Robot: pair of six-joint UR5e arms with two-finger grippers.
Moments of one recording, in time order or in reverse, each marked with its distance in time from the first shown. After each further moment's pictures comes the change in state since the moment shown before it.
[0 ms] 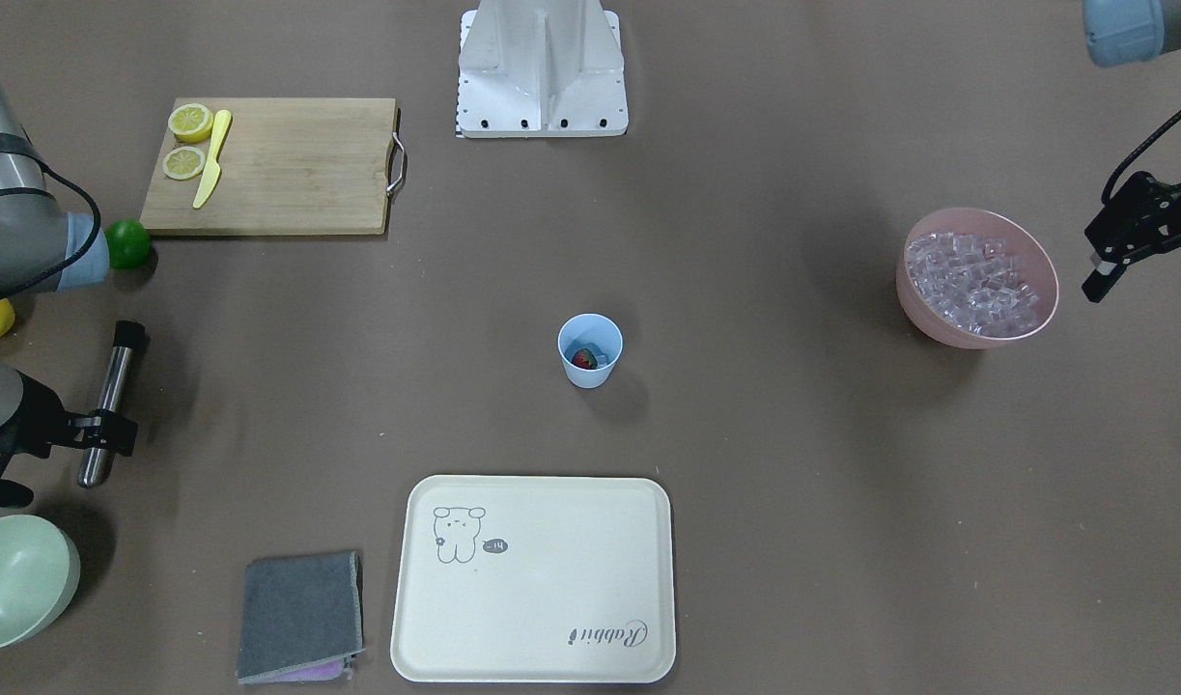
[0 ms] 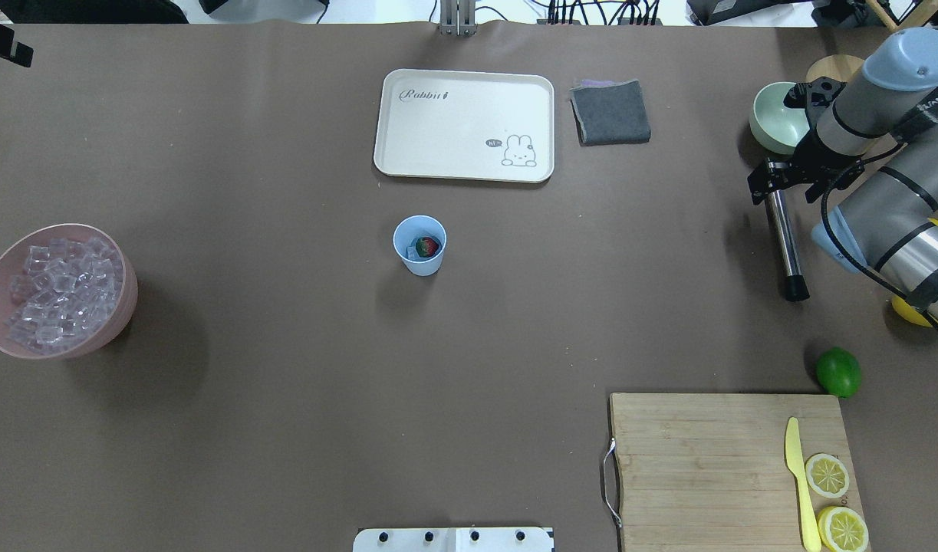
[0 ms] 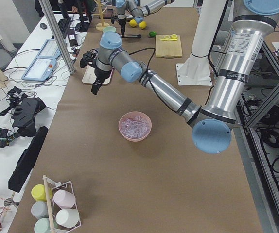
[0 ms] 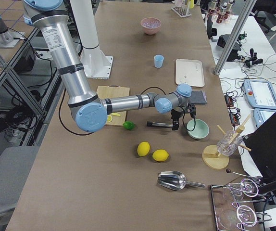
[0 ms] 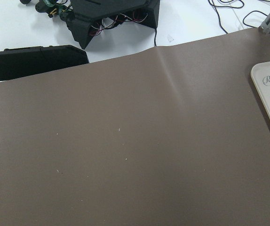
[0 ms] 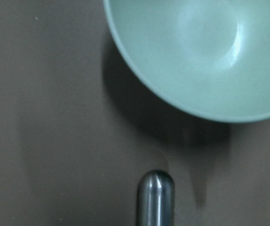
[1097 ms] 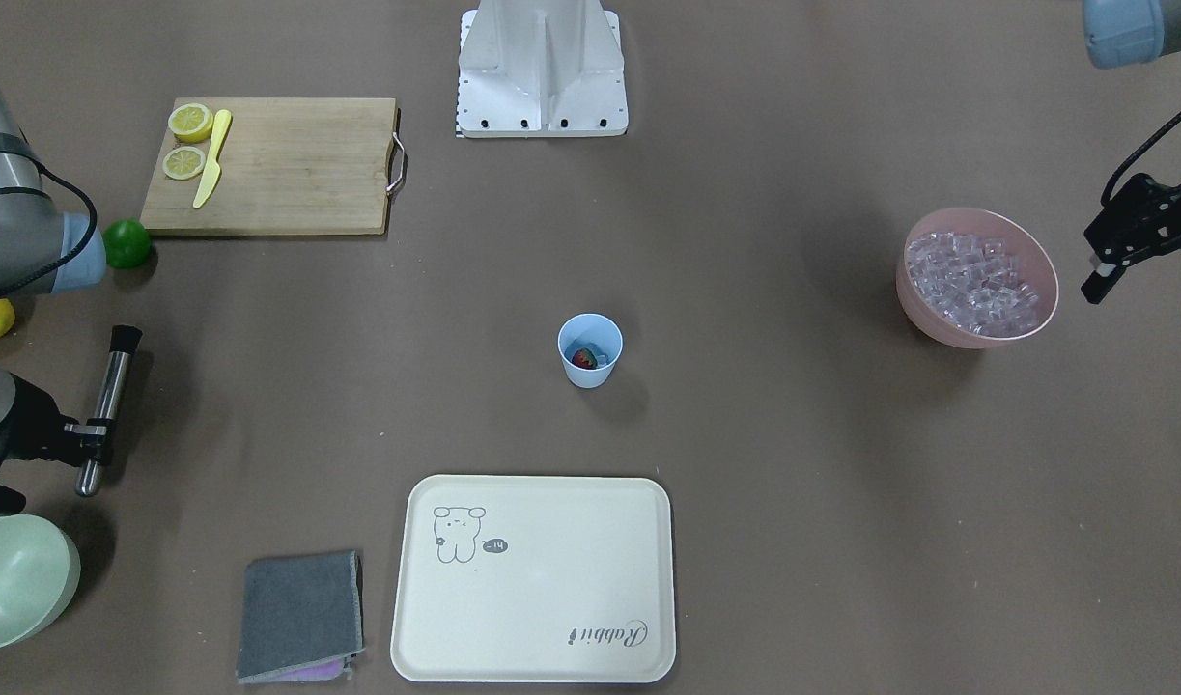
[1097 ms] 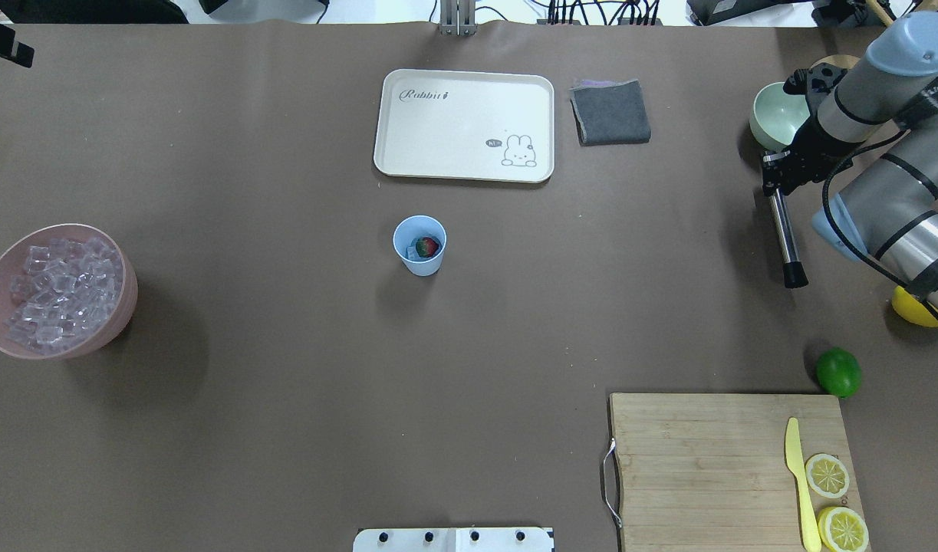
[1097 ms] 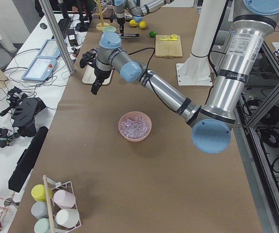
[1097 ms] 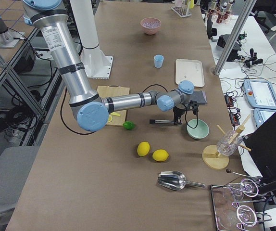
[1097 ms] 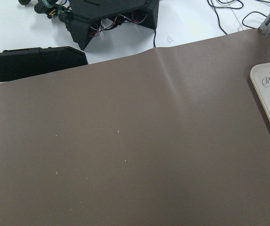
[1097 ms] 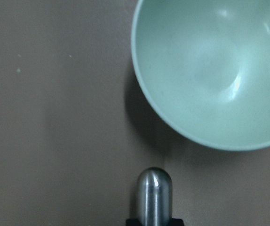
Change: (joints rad) left arm 0.000 0.002 0.002 0.000 -0.001 0.000; right arm 0.041 0.028 0.025 -0.007 0.026 -0.008
